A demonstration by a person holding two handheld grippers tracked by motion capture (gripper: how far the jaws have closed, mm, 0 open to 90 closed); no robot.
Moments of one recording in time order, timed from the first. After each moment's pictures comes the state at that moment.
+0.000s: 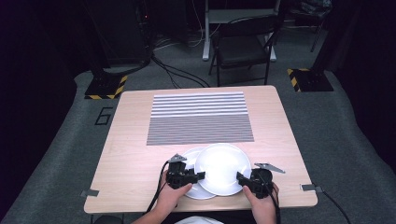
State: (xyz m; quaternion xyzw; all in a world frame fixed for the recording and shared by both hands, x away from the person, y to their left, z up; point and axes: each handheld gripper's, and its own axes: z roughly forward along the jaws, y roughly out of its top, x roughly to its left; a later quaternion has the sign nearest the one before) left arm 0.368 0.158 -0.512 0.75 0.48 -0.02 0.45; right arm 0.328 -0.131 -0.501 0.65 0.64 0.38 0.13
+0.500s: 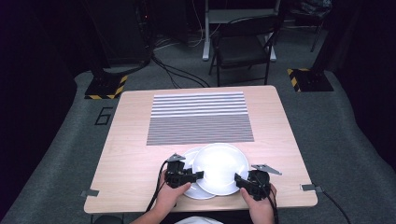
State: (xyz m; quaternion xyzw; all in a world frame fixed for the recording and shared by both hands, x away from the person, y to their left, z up) left arm 0.370 0.162 -0.511 0.75 0.49 -0.01 0.45; right arm 0.322 -0.122 -0.500 0.64 0.65 0.38 0.14
